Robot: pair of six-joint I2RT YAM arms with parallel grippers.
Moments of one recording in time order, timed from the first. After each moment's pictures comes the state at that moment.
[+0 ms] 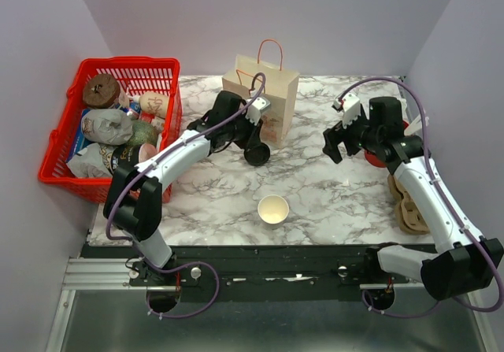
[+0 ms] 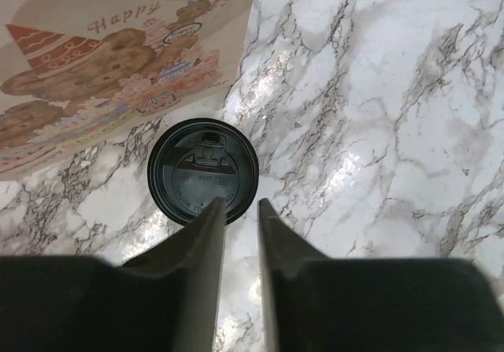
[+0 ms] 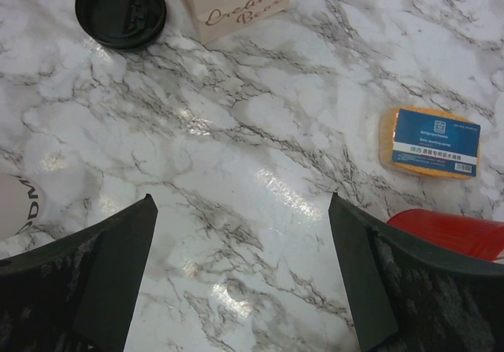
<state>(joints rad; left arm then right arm) -0.51 1.67 1.29 -0.30 0.38 0.11 0.22 1.19 1.14 -0.62 -0.31 -0.38</state>
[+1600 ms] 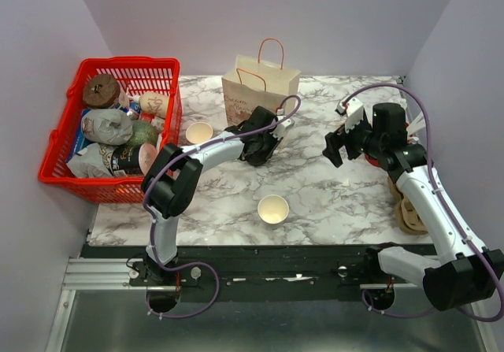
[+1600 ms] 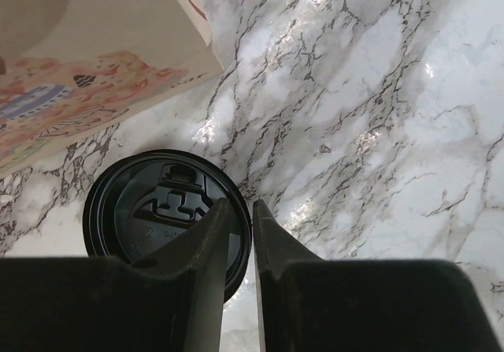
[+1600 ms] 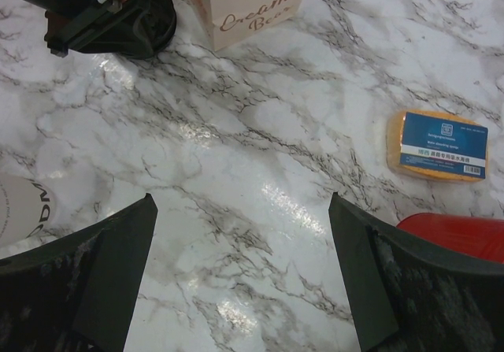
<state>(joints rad) -0.66 1.97 1.41 -0.28 0.14 0.11 0.21 1.12 1.07 -0.57 -0.35 -0.35</state>
